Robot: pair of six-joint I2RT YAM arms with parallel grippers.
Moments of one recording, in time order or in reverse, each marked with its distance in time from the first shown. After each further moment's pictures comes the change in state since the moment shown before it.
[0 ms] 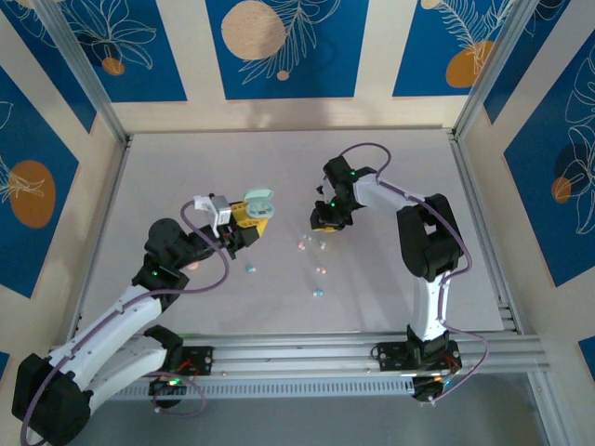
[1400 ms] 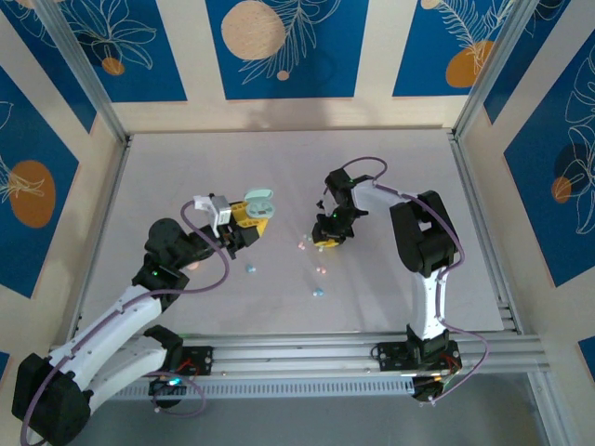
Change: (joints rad) left arm 0.000 0.001 0.000 0.000 0.000 0.000; right arm -0.006 0.052 -0.068 -0.019 -0.098 -0.041
